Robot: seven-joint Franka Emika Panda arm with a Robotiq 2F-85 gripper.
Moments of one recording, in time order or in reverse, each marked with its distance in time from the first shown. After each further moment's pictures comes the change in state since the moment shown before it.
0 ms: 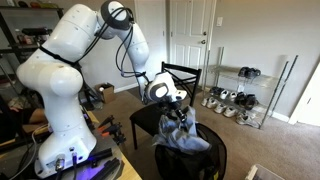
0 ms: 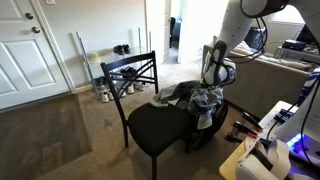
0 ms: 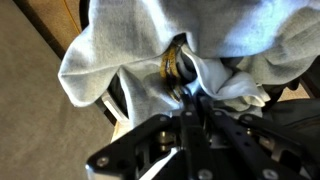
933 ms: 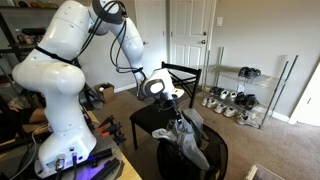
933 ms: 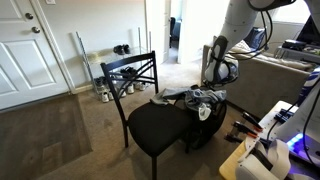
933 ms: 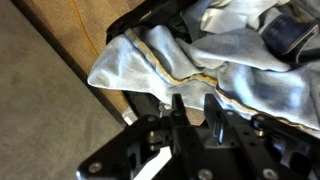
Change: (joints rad) arm 0.118 -0.062 -0.083 -0.078 0.125 -0.103 0.012
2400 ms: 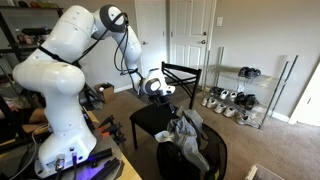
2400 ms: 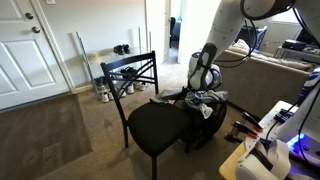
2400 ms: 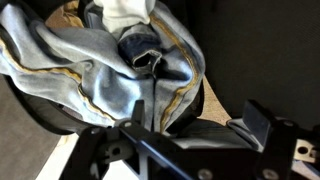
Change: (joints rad) arm -0.001 0.090 0.188 0.198 -0.097 -0.035 0.004
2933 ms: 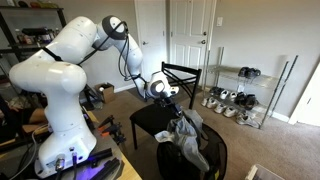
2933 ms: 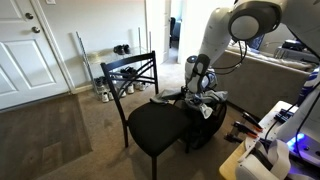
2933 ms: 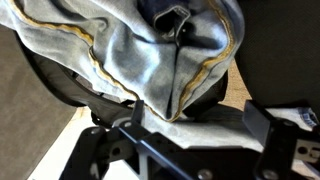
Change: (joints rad) arm 0.095 0.162 -0.127 0.135 -0.006 -0.017 0.025
